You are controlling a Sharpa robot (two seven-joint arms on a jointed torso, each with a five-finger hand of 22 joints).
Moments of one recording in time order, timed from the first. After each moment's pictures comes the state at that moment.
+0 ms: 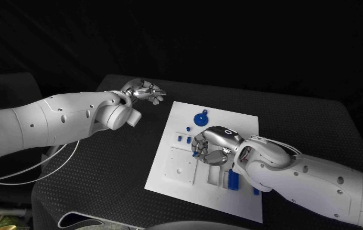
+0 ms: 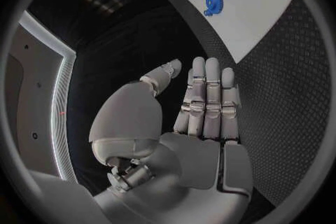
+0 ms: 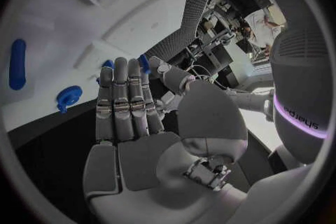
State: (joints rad) left arm 1.31 -0.92 -0.23 1.35 -0.28 -0.35 0.18; left_hand 1.07 -0.13 0.56 -0.13 0.20 0.97 0.13 0.26 0.65 1.33 0.04 0.16 0.36 1.06 0.02 0.62 0.73 0.03 0.80 -0.08 0.59 1.31; right arm 1.09 -0.58 -0.17 1.50 -1.52 -0.36 0.07; right_hand 1.10 -0.11 0.80 -0.28 0.05 1.02 0.12 0.38 0.53 1.33 0.06 0.11 0.21 1.18 0.02 0.34 0.90 0.25 0.85 0.17 0.43 1.31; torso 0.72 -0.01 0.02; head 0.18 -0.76
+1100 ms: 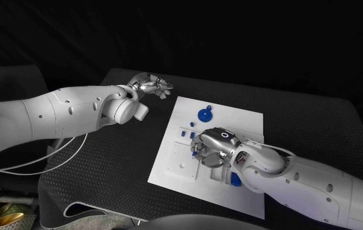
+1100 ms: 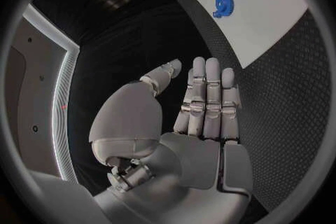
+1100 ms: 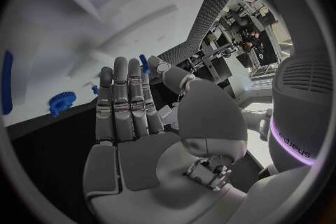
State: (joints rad) left arm 1.31 -0.91 -0.23 1.36 -0.23 -0.36 0.20; left_hand 1.07 -0.13 0.56 -0.14 0.20 0.97 0.13 0.26 0.65 1.33 0.05 0.16 0.36 1.06 0.03 0.62 0.73 0.03 0.79 -0.07 0.59 1.31; right arm 1.04 -0.53 -0.17 1.45 -1.66 -0.39 0.04; right_hand 1.11 -0.13 0.81 -0.27 0.05 1.02 0.12 0.38 0.53 1.33 0.06 0.11 0.21 1.19 0.02 0.34 0.90 0.25 0.85 0.17 0.43 1.31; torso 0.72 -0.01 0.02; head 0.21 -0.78
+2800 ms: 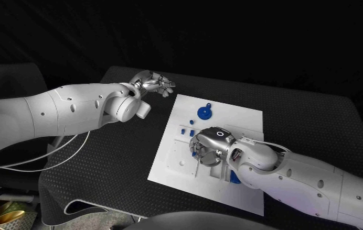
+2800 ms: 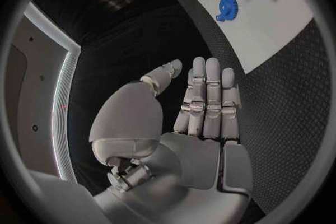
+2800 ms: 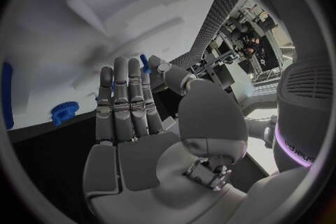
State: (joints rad) left arm 1.31 -0.89 -0.23 1.36 -0.23 -0.35 0.21; left_hand 1.07 -0.12 0.56 -0.14 0.20 0.97 0.13 0.26 0.65 1.33 0.05 0.16 0.36 1.06 0.02 0.62 0.73 0.03 0.79 -0.07 0.58 1.31; right arm 1.04 -0.50 -0.17 1.41 -1.70 -0.32 0.01; right_hand 1.11 -0.13 0.81 -0.27 0.05 1.03 0.11 0.38 0.54 1.34 0.06 0.11 0.21 1.19 0.02 0.34 0.90 0.25 0.85 0.17 0.43 1.31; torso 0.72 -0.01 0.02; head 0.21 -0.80
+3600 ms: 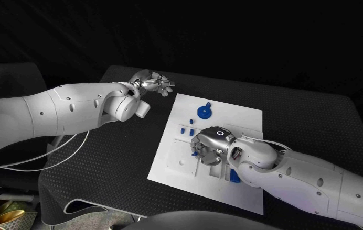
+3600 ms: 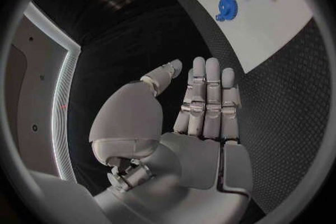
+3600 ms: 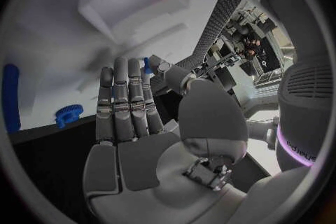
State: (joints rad) left arm 1.31 -0.90 -0.23 1.36 -0.23 -0.35 0.20; left_hand 1.07 -0.12 0.56 -0.14 0.20 0.97 0.13 0.26 0.65 1.33 0.05 0.16 0.36 1.06 0.02 0.62 0.72 0.03 0.79 -0.07 0.58 1.31; right arm 1.04 -0.49 -0.17 1.41 -1.71 -0.28 -0.01; right_hand 1.10 -0.13 0.81 -0.27 0.05 1.03 0.11 0.38 0.59 1.34 0.06 0.11 0.21 1.19 0.02 0.34 0.90 0.25 0.85 0.17 0.43 1.31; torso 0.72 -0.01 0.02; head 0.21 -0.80
